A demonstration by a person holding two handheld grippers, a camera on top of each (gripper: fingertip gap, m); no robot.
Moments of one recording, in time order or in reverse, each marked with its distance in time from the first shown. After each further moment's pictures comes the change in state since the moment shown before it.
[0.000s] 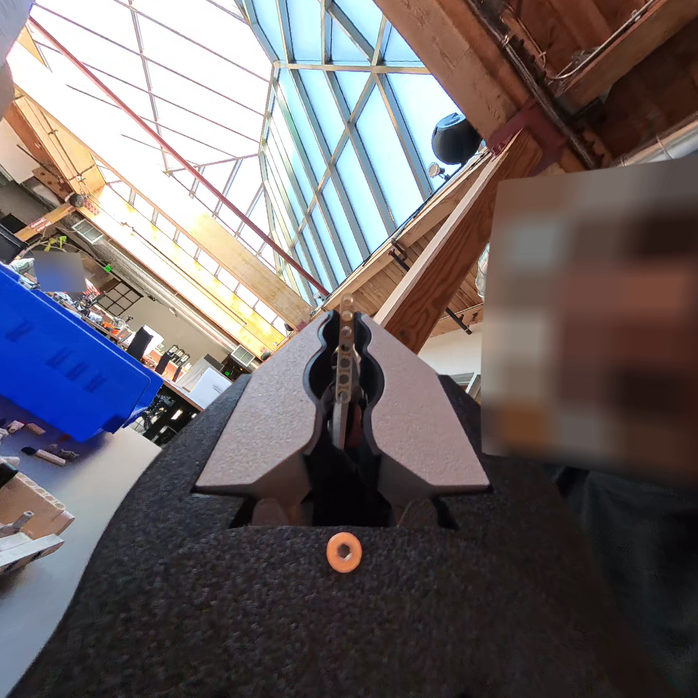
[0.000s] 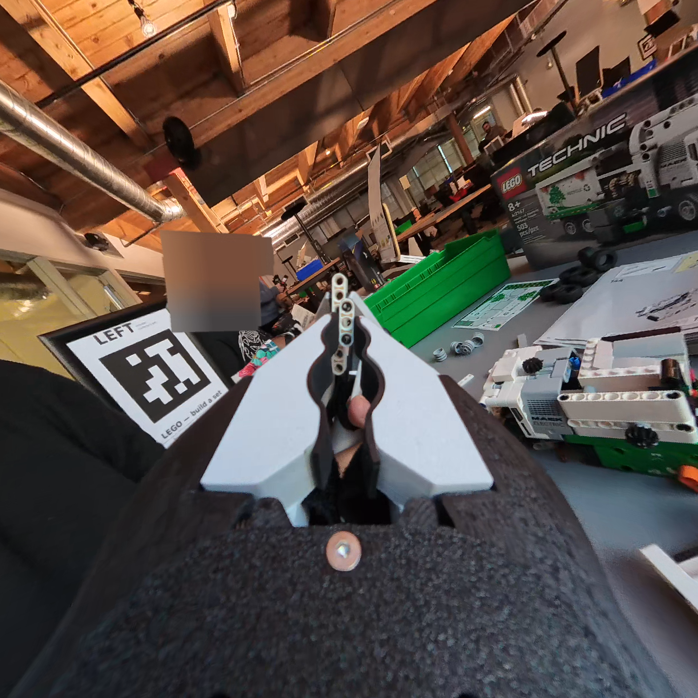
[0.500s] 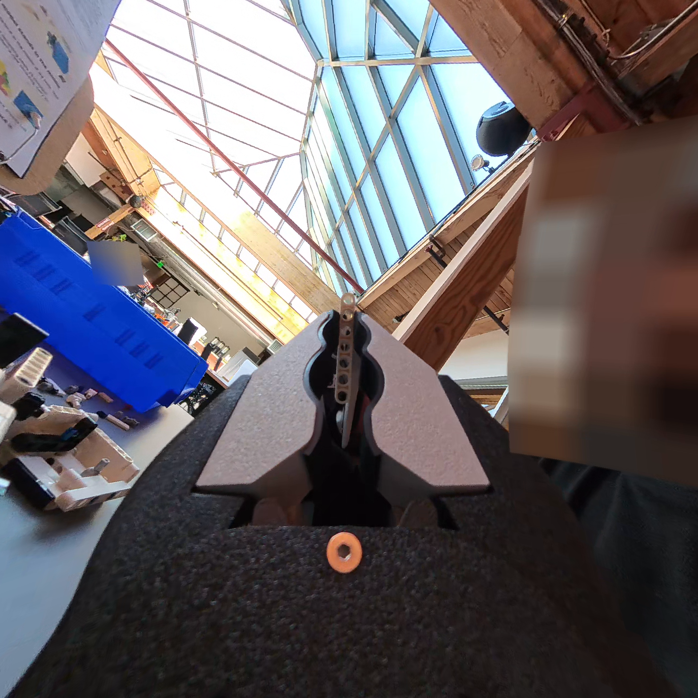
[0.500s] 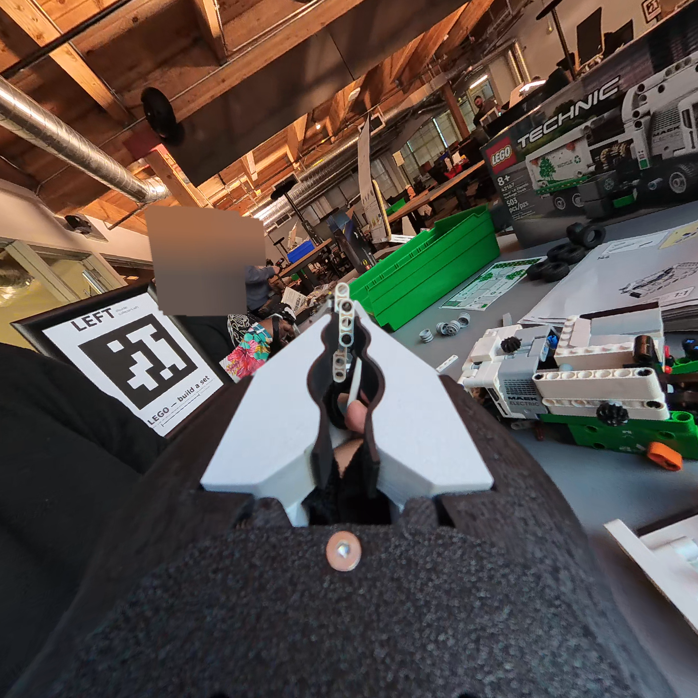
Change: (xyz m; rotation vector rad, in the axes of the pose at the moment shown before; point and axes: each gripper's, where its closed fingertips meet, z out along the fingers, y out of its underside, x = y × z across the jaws) left arm -0.020 0.006 -0.015 -0.007 -0.112 0.031; right arm 0.018 0.012 0.000 -0.058 0.024 0.003
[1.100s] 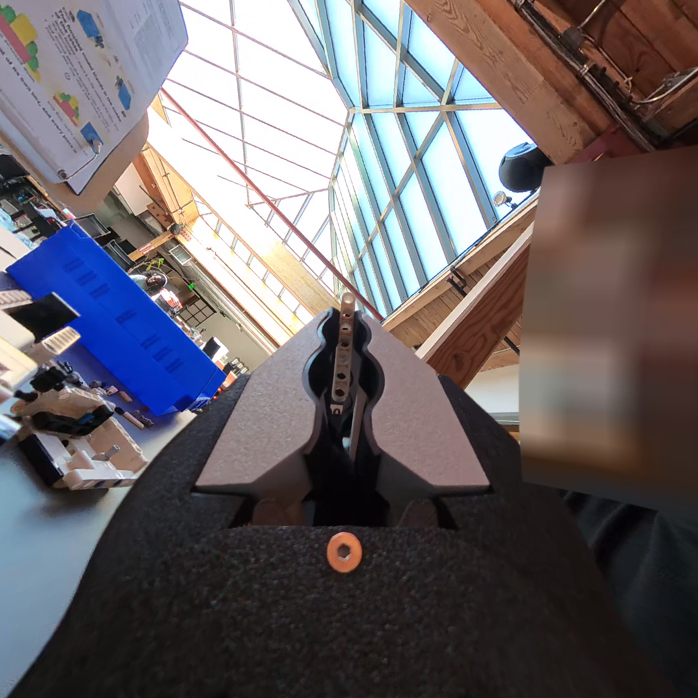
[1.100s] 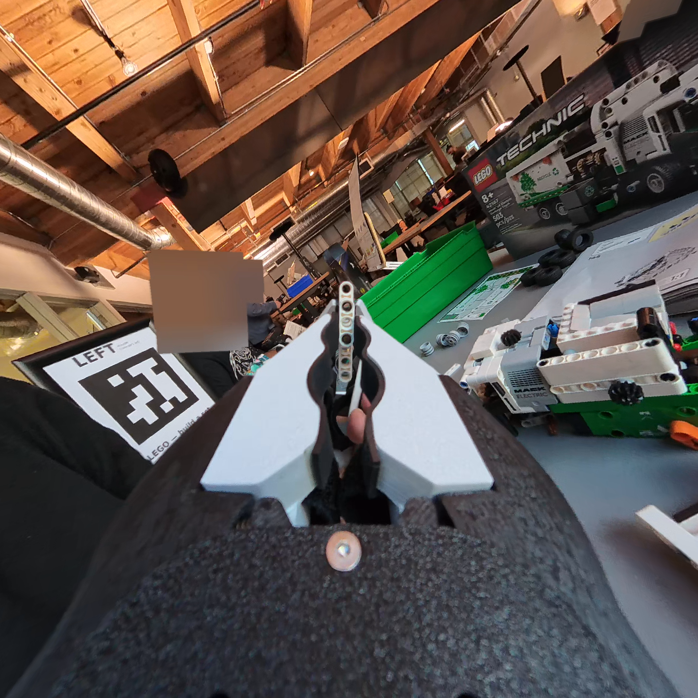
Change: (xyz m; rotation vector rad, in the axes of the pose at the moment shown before) left arm -0.008 0.003 -0.003 0.092 -0.081 -0.011; right arm 0.004 0.005 0.000 0.108 0.025 0.057
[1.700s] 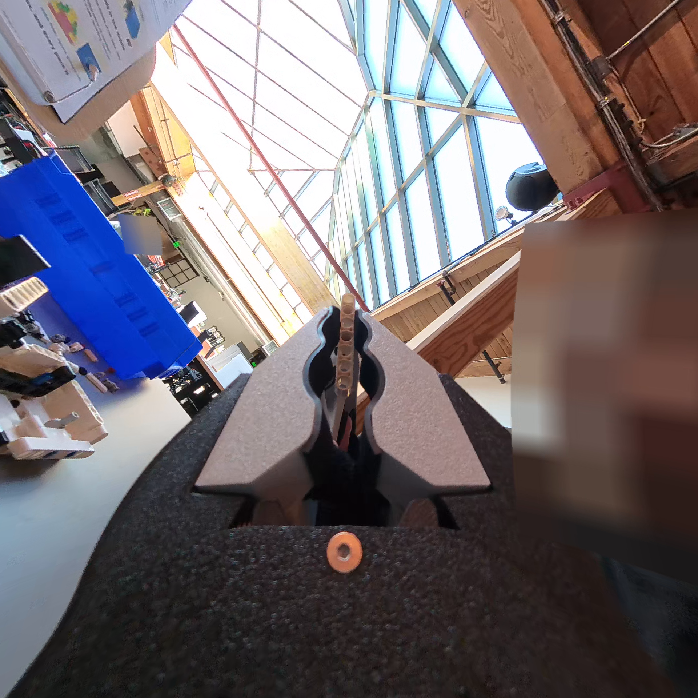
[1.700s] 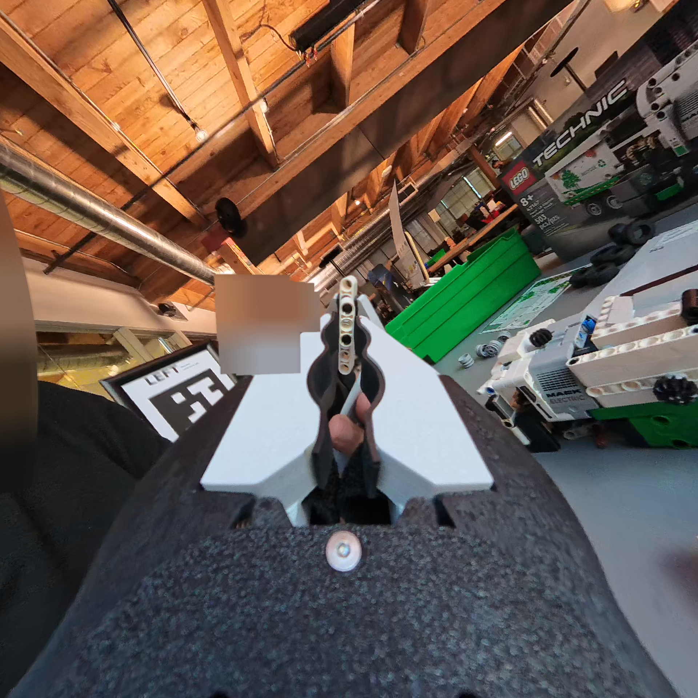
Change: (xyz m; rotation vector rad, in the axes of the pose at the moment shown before) left arm 0.000 0.004 0.008 -0.043 -0.027 -0.165; right arm 0.000 -0.002 -0.003 0.073 -0.131 0.122
